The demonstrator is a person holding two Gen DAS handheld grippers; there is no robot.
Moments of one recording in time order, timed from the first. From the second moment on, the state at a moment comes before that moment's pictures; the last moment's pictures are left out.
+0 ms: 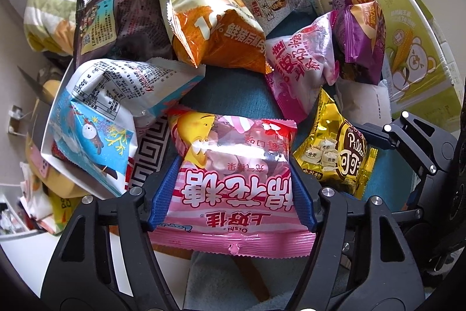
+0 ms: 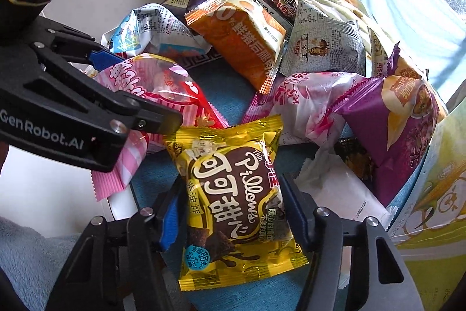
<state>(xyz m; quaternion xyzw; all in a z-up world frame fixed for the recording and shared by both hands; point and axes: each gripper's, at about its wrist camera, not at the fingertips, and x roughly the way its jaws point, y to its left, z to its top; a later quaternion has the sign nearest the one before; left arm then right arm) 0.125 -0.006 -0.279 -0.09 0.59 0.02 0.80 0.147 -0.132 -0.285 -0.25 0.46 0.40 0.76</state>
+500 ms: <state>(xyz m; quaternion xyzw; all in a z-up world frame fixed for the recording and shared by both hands) 0.096 -0.028 -0.216 -0.06 0.55 -0.03 0.83 0.118 -0.180 -0.237 -0.18 0.46 0.32 0.81</state>
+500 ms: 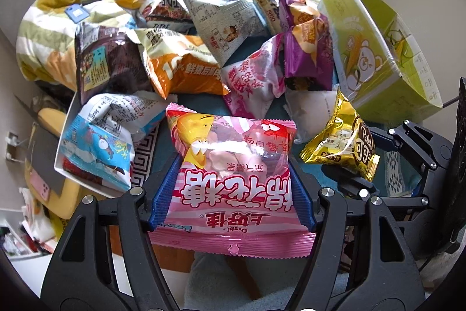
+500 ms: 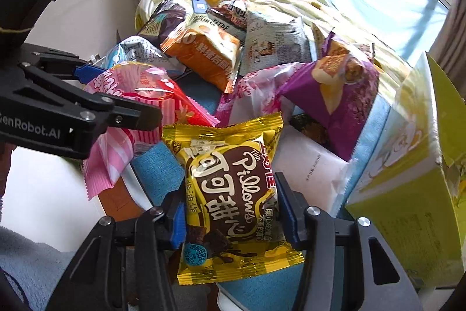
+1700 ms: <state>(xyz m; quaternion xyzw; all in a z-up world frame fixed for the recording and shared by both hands) 0.328 -0.274 -0.091 0.03 0.43 -0.16 0.89 0.248 -0.428 -0.063 0.01 0.39 0.04 0.92</state>
